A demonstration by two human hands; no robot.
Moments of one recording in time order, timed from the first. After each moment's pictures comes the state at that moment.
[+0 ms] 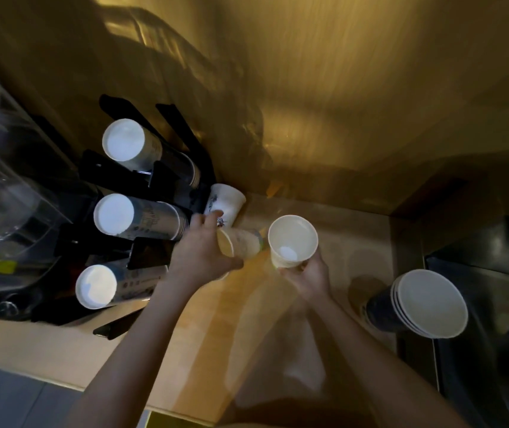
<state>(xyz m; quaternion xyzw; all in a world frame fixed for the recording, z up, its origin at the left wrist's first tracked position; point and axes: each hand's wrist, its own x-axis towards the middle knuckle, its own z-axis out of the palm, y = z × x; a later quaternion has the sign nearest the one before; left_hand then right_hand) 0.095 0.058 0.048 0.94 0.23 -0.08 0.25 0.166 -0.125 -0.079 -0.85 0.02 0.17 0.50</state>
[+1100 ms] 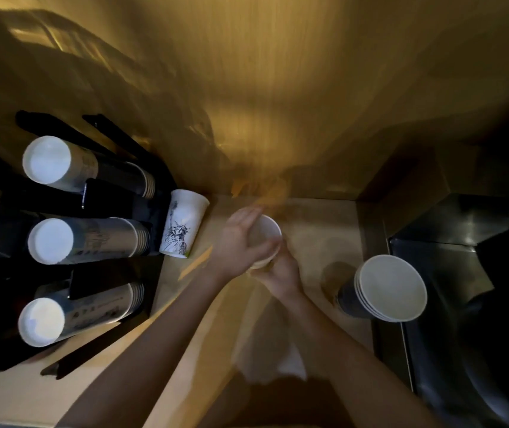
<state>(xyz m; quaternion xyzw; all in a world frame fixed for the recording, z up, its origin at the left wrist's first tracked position) 0.163 -0.012 -0.002 0.92 0.03 0.02 0.38 0.168 -0.129 -0.070 -0.86 0.00 0.20 0.47</state>
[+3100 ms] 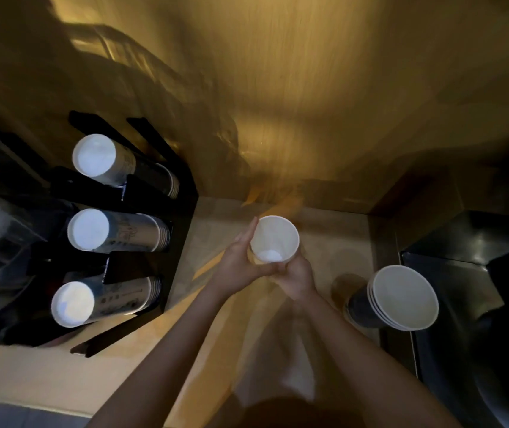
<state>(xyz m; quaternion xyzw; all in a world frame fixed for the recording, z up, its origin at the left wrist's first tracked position) 0.130 -0.004 0.002 0.83 0.14 -0.04 0.54 0.170 -0.134 -0.056 -0.85 -0.03 0.21 0.49</state>
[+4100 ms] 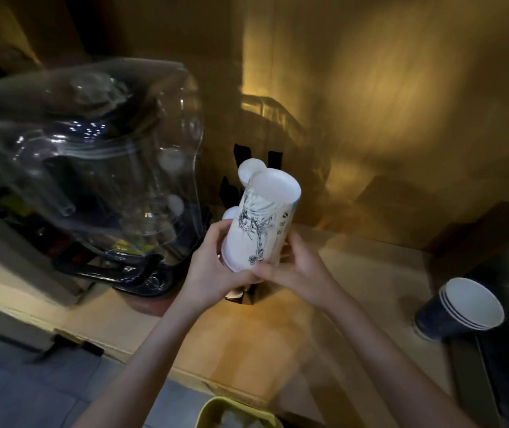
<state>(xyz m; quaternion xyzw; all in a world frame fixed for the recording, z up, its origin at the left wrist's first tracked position) -0.067 0.137 0.131 0.80 0.16 0.14 0.56 0.023 -0.008 0.126 -0.75 -0.30 0.23 0.55</state>
